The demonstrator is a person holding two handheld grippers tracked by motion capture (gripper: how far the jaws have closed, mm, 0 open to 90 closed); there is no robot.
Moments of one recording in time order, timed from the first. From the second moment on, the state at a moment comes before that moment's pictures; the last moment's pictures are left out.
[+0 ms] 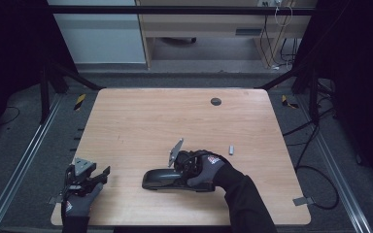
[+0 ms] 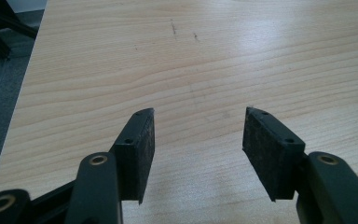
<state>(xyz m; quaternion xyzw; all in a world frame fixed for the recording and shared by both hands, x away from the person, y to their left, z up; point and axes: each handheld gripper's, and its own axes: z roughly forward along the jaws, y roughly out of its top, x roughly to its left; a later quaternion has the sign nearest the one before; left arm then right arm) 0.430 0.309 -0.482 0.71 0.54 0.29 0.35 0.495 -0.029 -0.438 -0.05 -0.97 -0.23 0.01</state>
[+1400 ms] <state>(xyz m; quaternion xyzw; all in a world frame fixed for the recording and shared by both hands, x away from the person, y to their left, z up) 0.417 0.206 -0.400 0.78 0.36 0.35 0.38 0.427 -0.197 -0.423 -0.35 -0.76 -0.52 -0.18</state>
